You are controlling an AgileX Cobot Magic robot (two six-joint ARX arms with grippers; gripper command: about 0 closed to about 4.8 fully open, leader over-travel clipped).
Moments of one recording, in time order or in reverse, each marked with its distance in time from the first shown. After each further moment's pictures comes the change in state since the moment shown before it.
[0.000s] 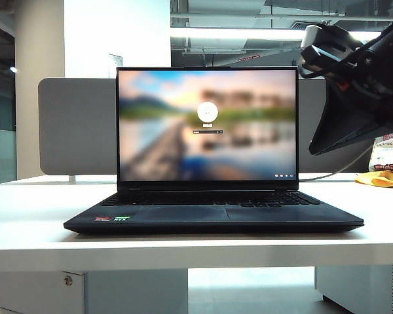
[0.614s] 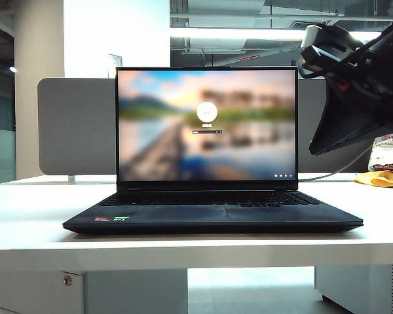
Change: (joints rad) left arm 0.617 -0.232 -0.581 0.477 0.444 -0.030; right arm 0.000 0.000 0.000 0.000 0.000 0.000
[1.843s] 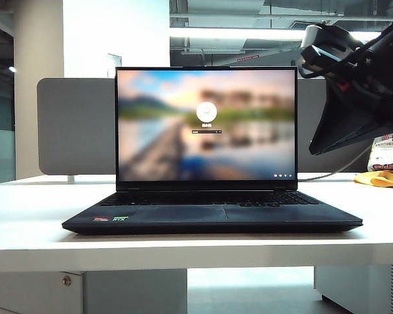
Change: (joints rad) left arm -0.060 0.004 -0.014 -0.056 -0.018 0.000; right arm 0.000 0.000 0.000 0.000 0.000 0.000
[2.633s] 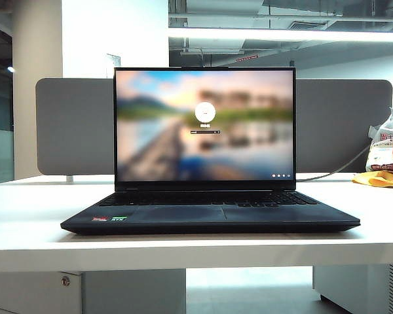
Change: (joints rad) left arm 0.000 0.000 0.000 0.000 0.000 0.000; right arm -0.455 -0.770 -0.348 0.244 0.026 -0.149
